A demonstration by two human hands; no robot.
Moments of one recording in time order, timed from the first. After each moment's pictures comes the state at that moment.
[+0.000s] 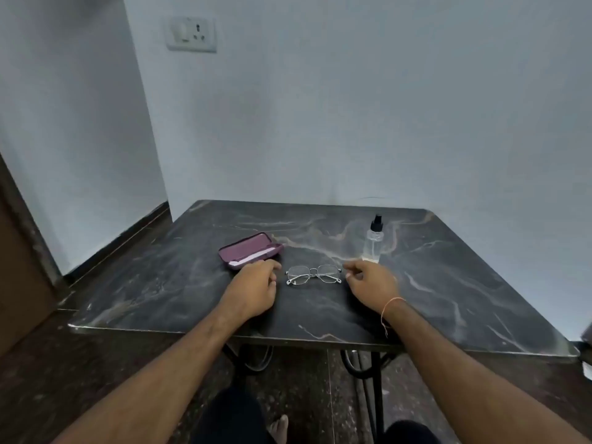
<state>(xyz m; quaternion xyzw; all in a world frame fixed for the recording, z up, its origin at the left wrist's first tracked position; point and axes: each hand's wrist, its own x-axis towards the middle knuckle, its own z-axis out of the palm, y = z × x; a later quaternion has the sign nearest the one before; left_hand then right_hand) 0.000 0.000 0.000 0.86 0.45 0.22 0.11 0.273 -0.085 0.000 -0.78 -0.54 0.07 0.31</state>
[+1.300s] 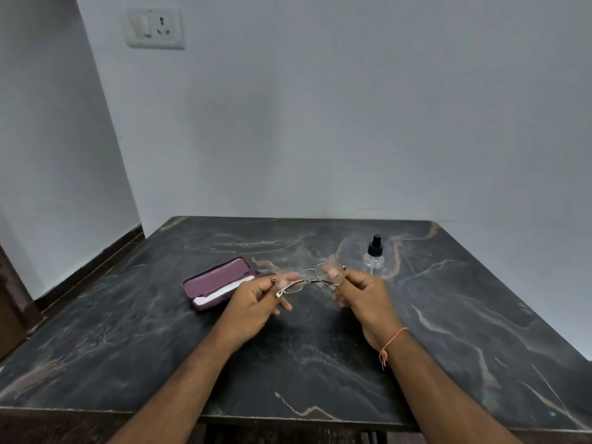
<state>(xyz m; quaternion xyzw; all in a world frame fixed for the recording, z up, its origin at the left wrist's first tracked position) 0.063 0.038 -0.007 0.74 0.31 0.40 0.44 0.285 -0.040 -0.001 -0.49 -0.46 0.34 0.65</state>
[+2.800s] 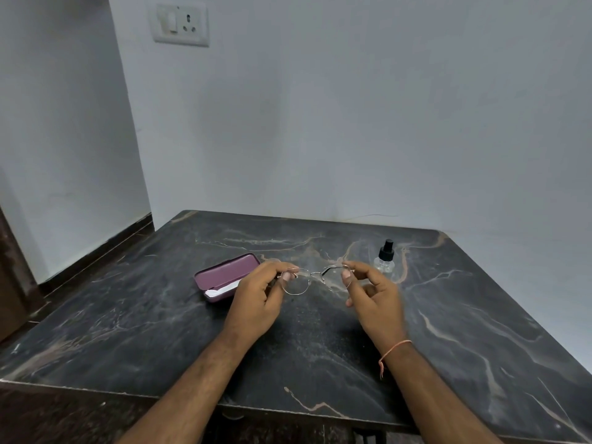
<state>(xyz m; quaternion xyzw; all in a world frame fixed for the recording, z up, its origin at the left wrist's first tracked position) 0.057 0.032 -0.006 0.77 0.28 0.53 0.21 0.277 -0.049 -0.003 -0.55 -0.49 0.17 0.66</state>
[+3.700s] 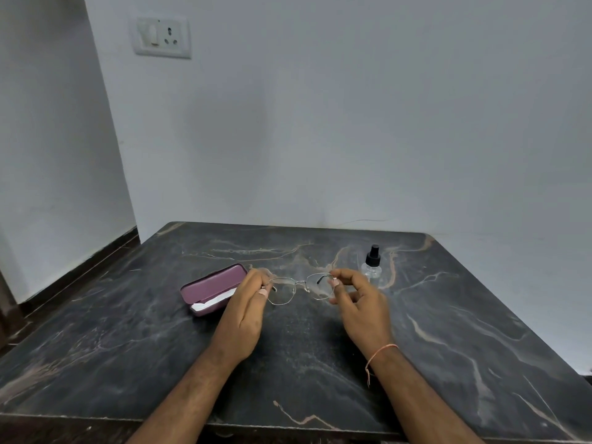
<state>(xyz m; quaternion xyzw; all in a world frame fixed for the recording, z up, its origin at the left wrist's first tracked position) 0.056 0.023 -0.004 0.76 0.27 0.49 0.31 0.276 -0.046 -0.003 -0.61 -0.50 0.12 0.61</state>
